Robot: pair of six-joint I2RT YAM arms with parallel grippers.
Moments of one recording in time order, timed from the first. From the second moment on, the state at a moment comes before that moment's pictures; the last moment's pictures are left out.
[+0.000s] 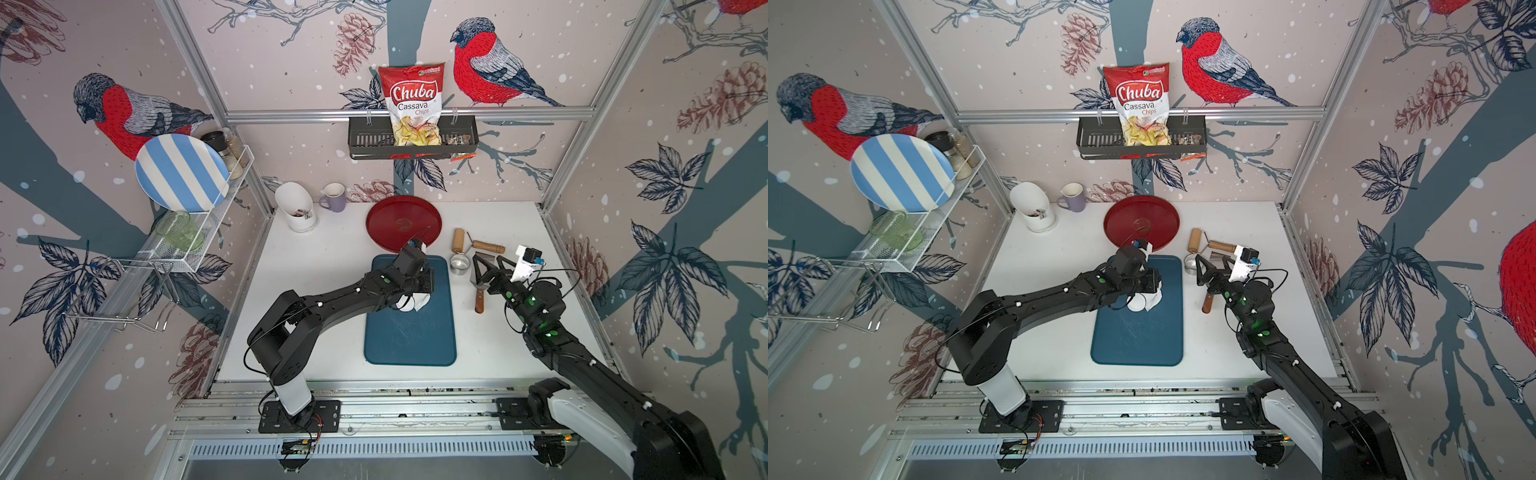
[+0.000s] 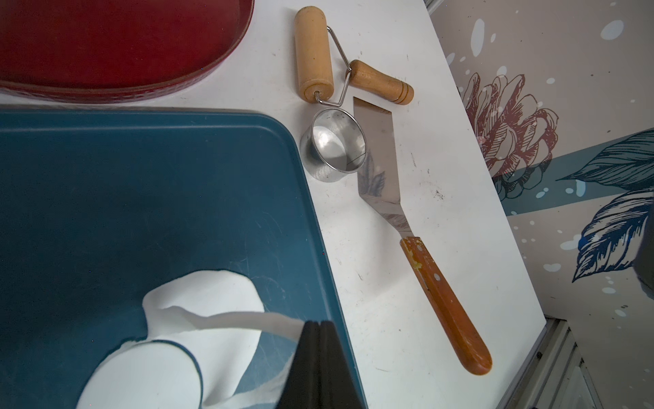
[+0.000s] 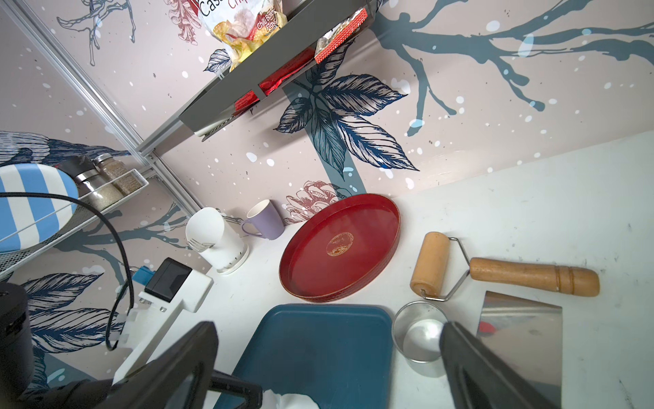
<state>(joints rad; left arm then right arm) -0.81 1.72 1.15 -0.10 0.06 -0.65 0.35 0.90 0.35 0.54 -0.09 0.44</state>
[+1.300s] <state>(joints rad) -0.94 1.59 1.10 -0.10 0.07 -0.57 0.35 0.87 0.33 0.54 -0.05 0.44</state>
